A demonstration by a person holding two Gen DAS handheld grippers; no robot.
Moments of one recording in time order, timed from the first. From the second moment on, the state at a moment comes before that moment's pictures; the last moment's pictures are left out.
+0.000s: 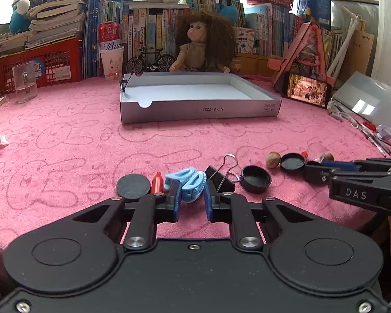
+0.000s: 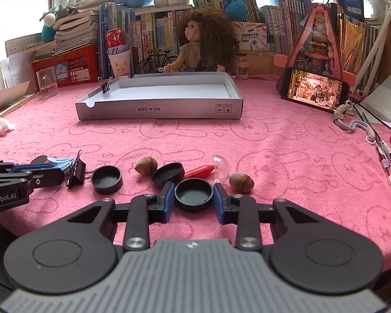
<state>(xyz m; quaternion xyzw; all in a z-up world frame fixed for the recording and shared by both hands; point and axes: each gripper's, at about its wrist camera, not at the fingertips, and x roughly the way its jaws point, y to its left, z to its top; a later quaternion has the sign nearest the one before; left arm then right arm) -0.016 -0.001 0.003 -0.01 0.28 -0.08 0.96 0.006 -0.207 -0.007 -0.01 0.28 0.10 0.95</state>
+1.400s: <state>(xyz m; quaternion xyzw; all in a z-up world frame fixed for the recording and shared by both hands) -0.004 -0.012 0.022 -0.02 0.25 -0.08 0.97 0.009 -0.203 0.011 0.02 0.25 0.11 0.96</state>
